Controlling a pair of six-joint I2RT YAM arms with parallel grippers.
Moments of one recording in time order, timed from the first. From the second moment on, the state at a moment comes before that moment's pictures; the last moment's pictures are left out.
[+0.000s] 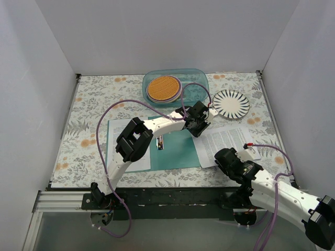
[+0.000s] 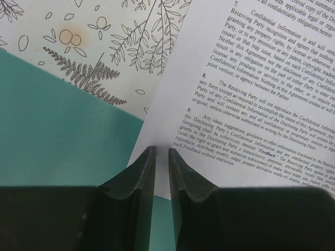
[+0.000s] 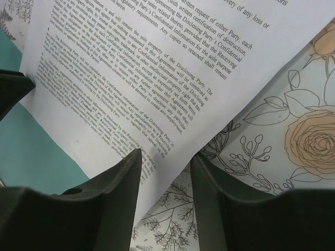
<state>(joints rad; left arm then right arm) -0.91 2.30 1.84 -0.49 0.09 0.03 0.80 0.72 0.29 -0.66 0.57 1.52</state>
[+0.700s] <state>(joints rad) -0.91 2.30 1.84 -0.50 0.09 0.03 0.80 0.71 0.29 -0.68 0.56 1.50</state>
